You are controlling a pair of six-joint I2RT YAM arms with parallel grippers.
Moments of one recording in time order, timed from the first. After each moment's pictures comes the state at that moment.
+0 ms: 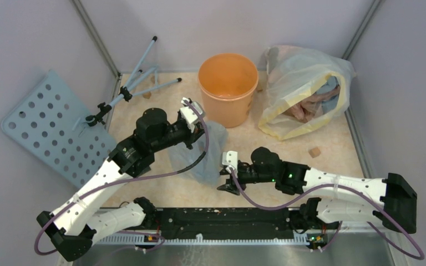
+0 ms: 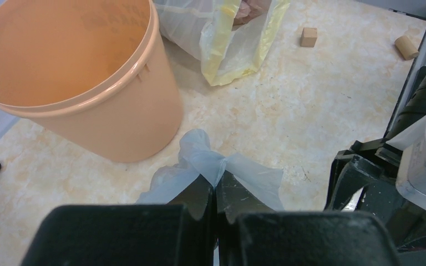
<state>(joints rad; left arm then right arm) -0.72 0.94 1.08 -0.39 0.26 0.15 1.16 1.05 0.64 0.03 -0.34 -0.13</state>
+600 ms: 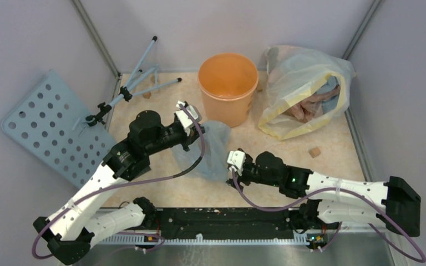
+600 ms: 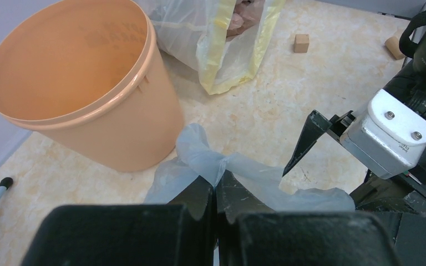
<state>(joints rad) -0.72 0.89 1.08 -0.39 0.30 0.19 1.15 1.00 0.55 0.07 -0.05 -0.22</state>
